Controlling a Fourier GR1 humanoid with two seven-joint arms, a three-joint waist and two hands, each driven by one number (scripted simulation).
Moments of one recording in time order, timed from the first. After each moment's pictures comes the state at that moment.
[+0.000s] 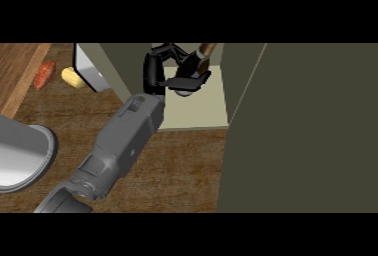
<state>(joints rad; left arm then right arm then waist) -1.05 0.00 -0.11 -0.36 0.42 0.48 -0.68 -0.07 -0.03 0.09 -2.48 -0.08 0.12 0.63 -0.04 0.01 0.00</state>
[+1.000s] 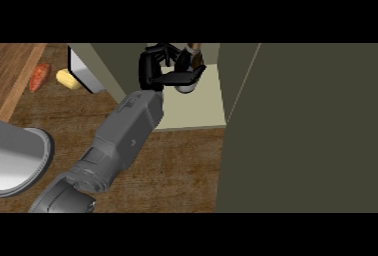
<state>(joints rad) -1.14 0.00 0.05 -0.18 0.50 0.38 -0.73 -0.05 -0.01 0.13 -2.47 -0.07 0.13 0.59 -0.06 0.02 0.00</state>
